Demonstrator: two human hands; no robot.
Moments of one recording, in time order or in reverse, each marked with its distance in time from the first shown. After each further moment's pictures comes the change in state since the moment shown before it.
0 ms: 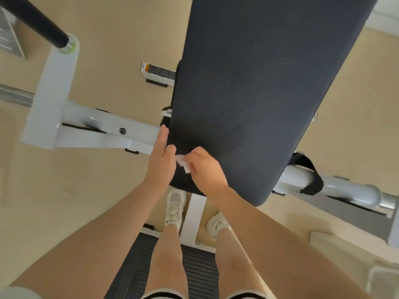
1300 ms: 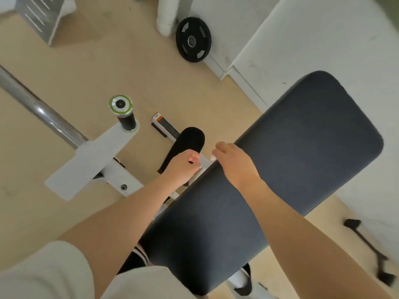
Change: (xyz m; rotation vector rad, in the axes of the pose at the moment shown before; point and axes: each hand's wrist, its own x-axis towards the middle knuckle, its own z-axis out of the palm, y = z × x) left_hand 0.118 0.162 -0.095 -0.100 -0.124 -0.030; right_hand 0.181 -0.121 -0.233 -0.771 -0.197 -0.316
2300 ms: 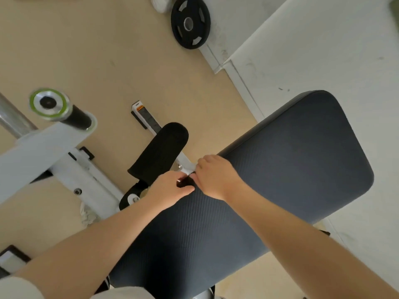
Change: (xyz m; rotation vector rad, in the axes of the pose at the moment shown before) left_hand 0.045 -0.001 0.055 0.183 -0.093 0.053; right_hand 0.044 0.058 0.011 -0.329 -0.227 -0.309
